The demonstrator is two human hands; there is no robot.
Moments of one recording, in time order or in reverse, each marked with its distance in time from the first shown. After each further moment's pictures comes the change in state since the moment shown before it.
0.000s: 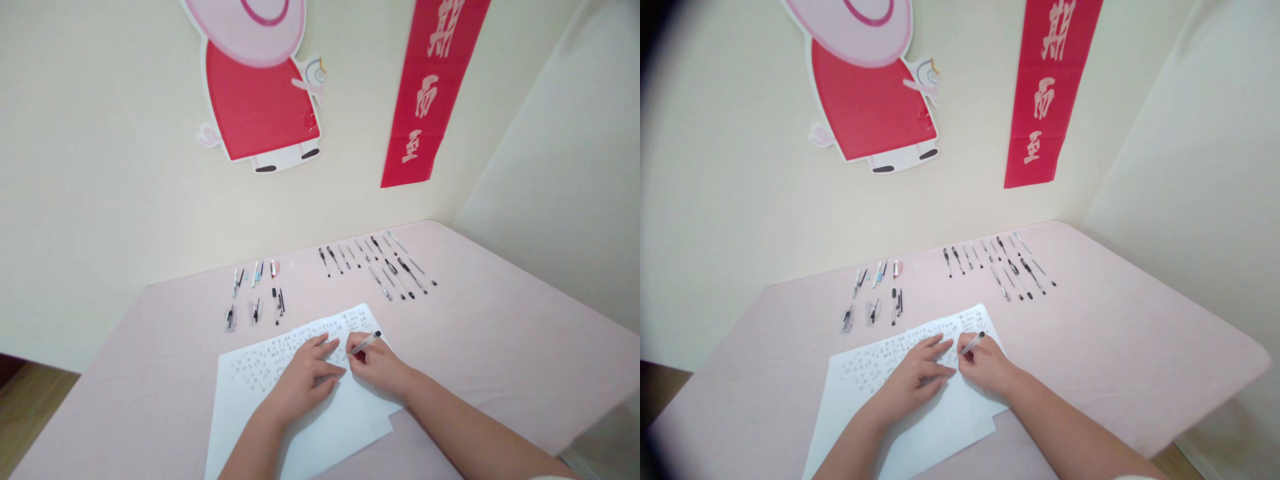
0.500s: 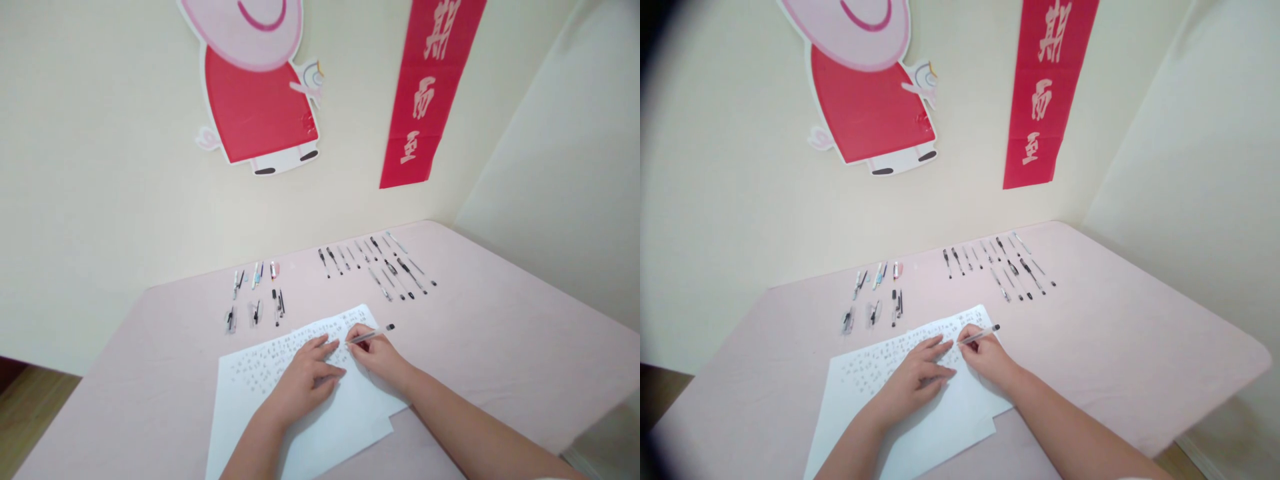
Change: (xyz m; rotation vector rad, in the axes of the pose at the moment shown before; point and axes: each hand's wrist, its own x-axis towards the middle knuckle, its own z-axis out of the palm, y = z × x) left_hand 0.001 0.003 -0.002 -0.005 0.010 0.002; right_hand 0.006 0.006 -0.003 0.325 0.046 0.184
